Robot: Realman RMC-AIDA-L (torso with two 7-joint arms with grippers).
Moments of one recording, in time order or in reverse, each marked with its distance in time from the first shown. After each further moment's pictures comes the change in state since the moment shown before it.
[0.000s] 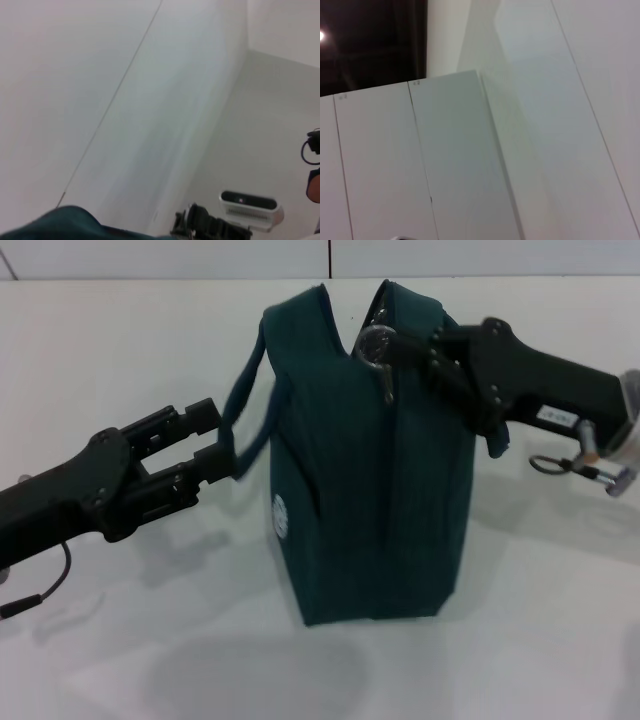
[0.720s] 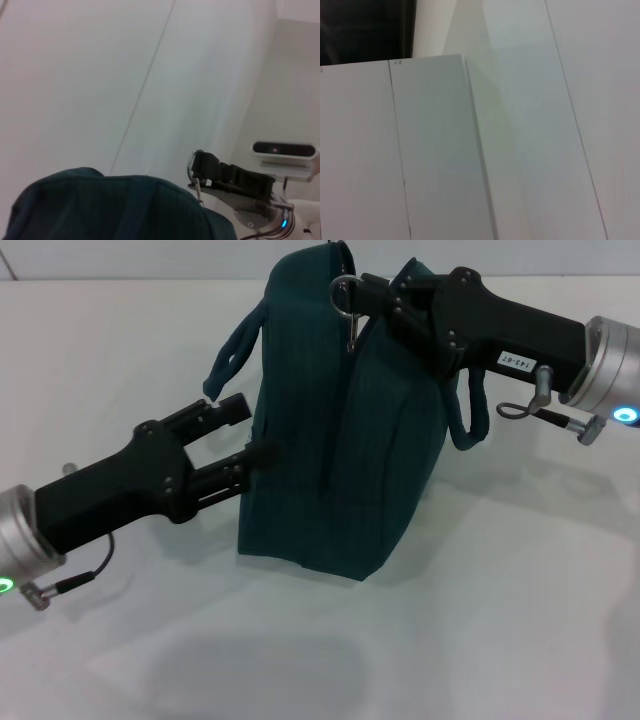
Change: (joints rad) left arm -0.057 -0.009 0.015 -0.124 0.018 -0.172 0.213; right arm 0.083 0.000 -0.001 -0.009 0.030 0.134 -0.011
